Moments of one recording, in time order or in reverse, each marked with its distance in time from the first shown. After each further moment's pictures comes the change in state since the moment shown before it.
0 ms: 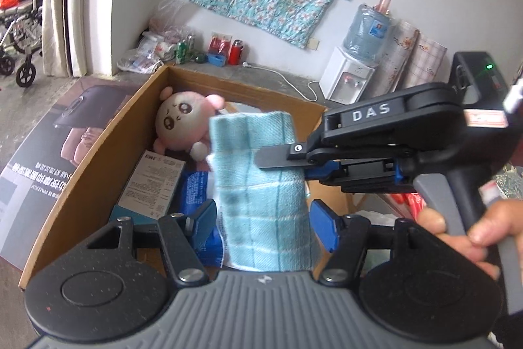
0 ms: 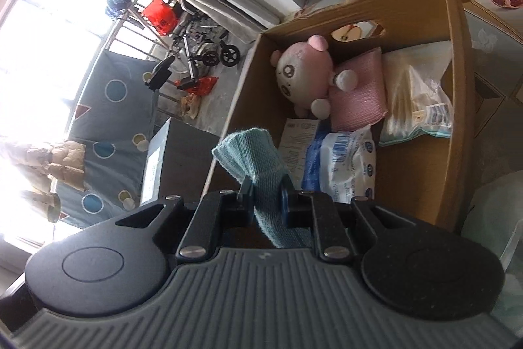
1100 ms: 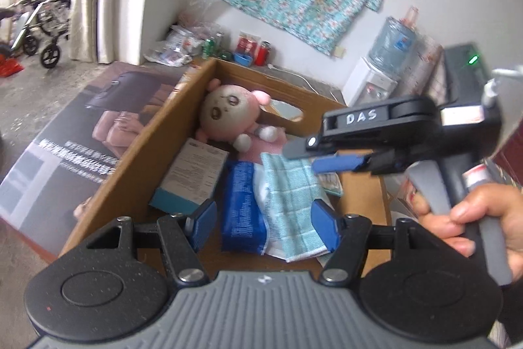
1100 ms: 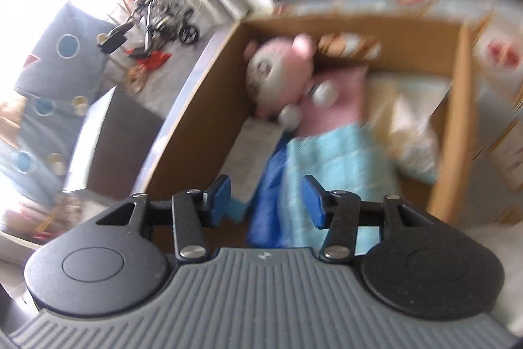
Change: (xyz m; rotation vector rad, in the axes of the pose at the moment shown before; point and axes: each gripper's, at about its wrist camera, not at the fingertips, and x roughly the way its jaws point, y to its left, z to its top) left arm -0.024 0.041 -0.010 -0.104 -0.019 0.067; right arm 0.051 0.031 0.010 -0.164 0.086 -0.196
